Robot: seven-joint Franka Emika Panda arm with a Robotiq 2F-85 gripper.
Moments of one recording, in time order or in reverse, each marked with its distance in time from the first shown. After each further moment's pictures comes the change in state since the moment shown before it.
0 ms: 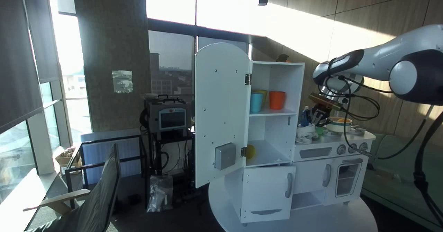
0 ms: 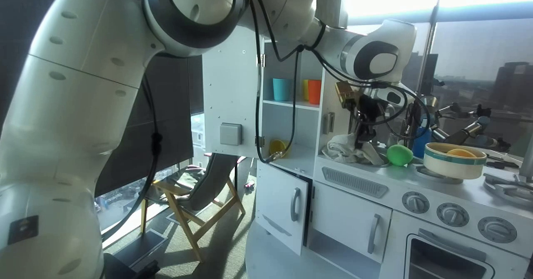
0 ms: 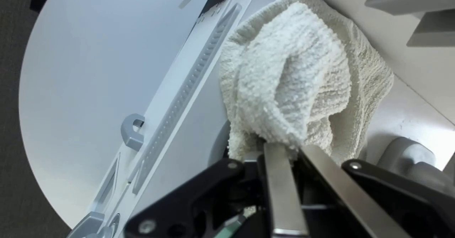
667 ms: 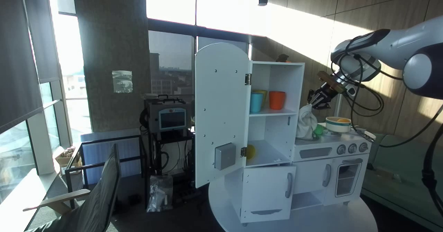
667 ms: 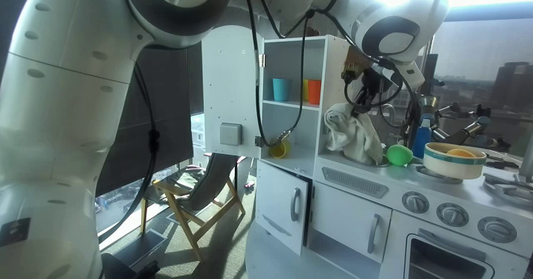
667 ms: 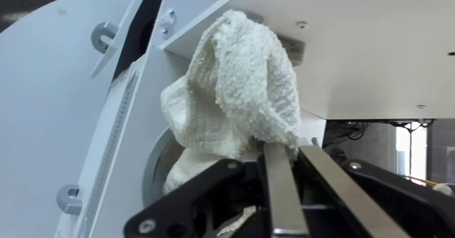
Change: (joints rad) arm -0.062 -0.065 -0.005 0.046 0.349 -0.098 0.062
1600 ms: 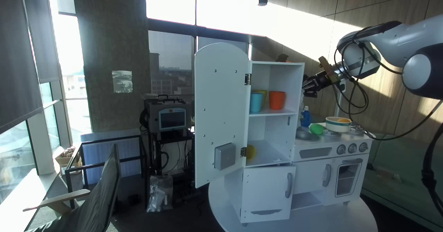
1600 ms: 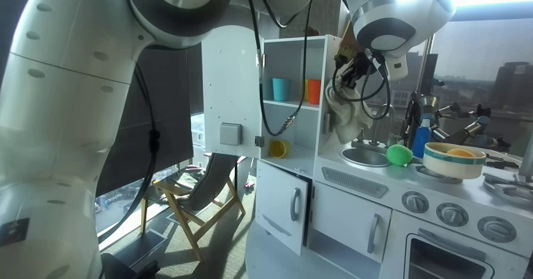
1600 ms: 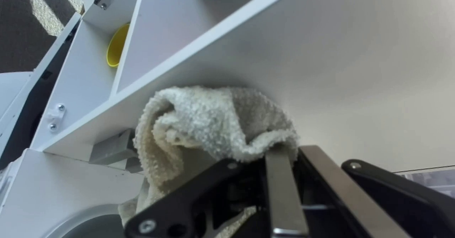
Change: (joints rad) arm -0.007 0.004 0.011 0.045 0.373 -0.083 -0.065
